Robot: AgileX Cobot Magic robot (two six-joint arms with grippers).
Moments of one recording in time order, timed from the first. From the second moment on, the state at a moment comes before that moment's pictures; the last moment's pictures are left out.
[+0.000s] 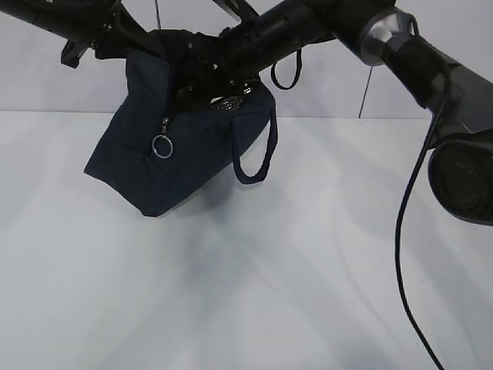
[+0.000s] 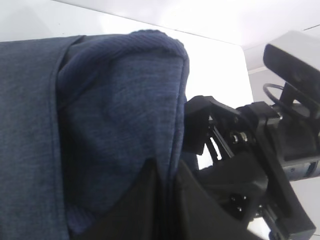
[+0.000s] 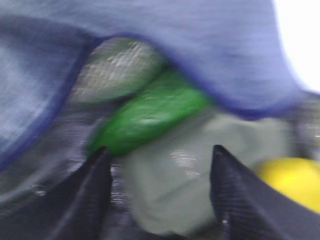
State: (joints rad) left arm -0.13 2.00 -1.75 -1.00 0.99 0.32; right arm 0.37 2.63 -2.73 0.89 1.25 -0.38
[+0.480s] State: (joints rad) left arm -0.13 2.00 -1.75 -1.00 0.98 0.32; right arm 0.37 2.56 -2.73 0.63 1.25 -0.30
